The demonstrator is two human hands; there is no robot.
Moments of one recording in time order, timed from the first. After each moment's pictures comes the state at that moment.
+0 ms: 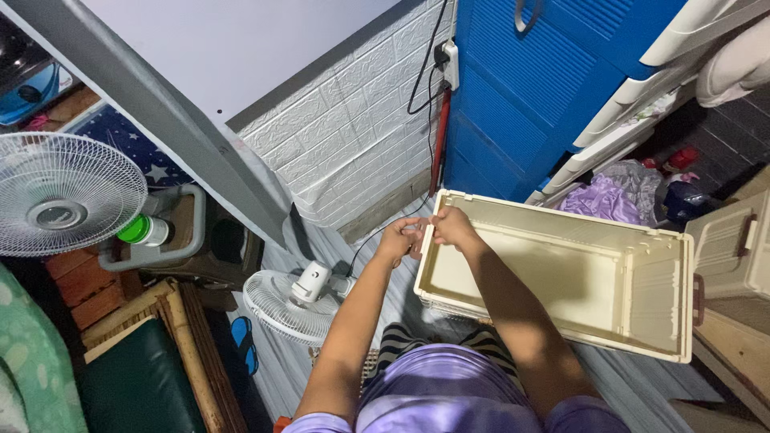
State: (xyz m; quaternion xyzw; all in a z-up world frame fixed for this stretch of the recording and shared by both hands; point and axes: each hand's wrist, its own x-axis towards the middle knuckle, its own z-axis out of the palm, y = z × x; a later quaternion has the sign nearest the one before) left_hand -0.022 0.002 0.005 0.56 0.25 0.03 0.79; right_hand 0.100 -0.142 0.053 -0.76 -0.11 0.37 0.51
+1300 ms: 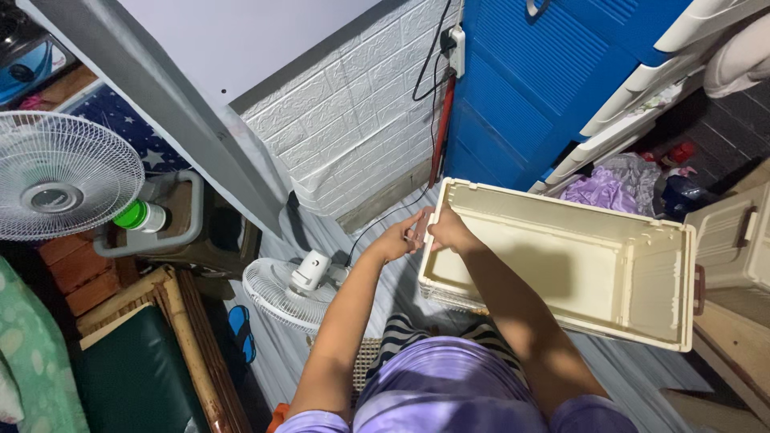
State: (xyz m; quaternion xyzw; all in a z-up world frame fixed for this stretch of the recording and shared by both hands) left_hand -0.056 0.011 0.040 0.71 0.14 -0.10 0.69; right_hand 0.049 -0.144 0.109 -0.76 -0.14 0.39 0.49
